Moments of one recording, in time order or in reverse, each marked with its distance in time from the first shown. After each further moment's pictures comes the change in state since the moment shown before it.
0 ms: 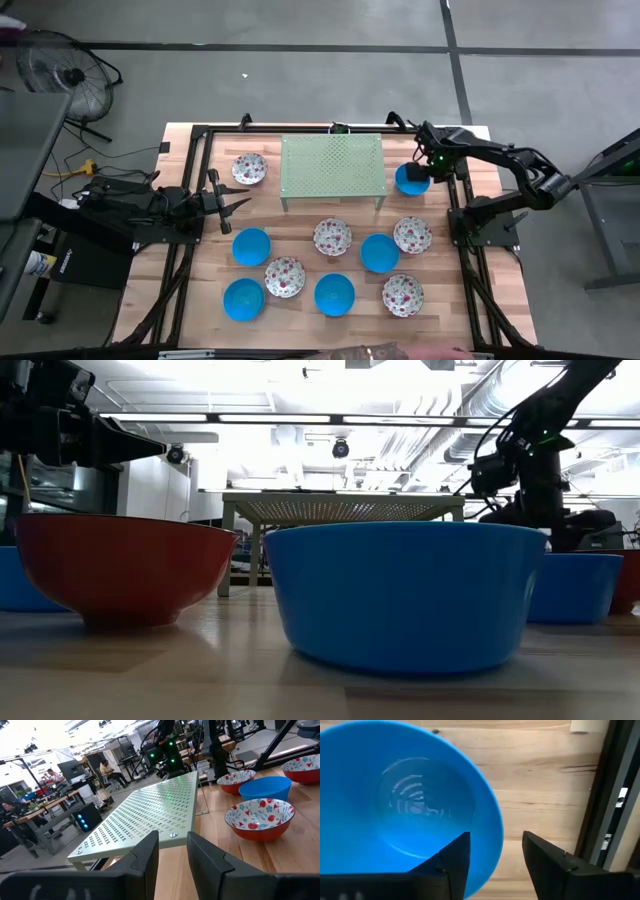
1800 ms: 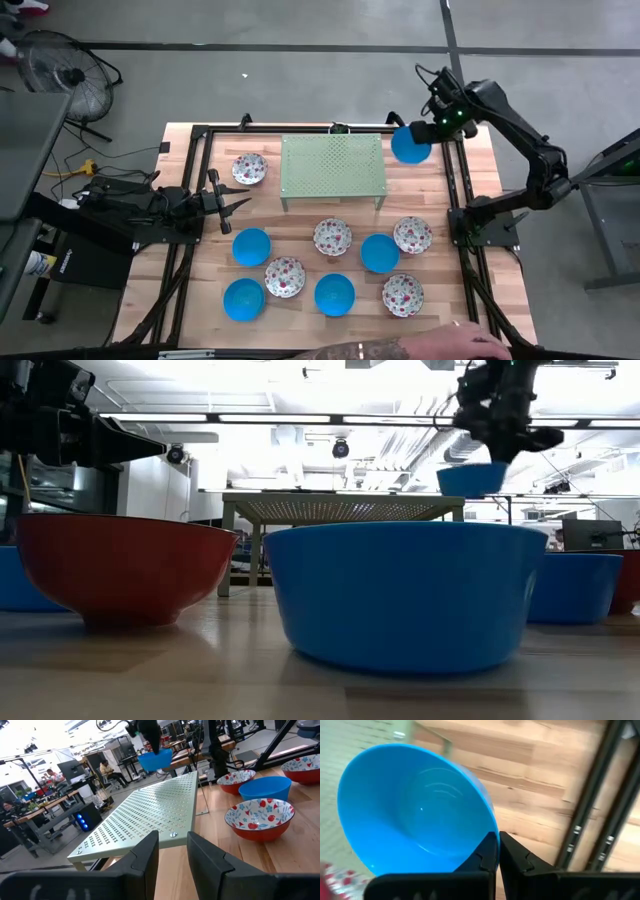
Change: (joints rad) left arm 0.000 0.000 0.000 0.000 0.000 0.000; right arm -0.015 0.009 0.708 -0.478 -0.118 -0.211
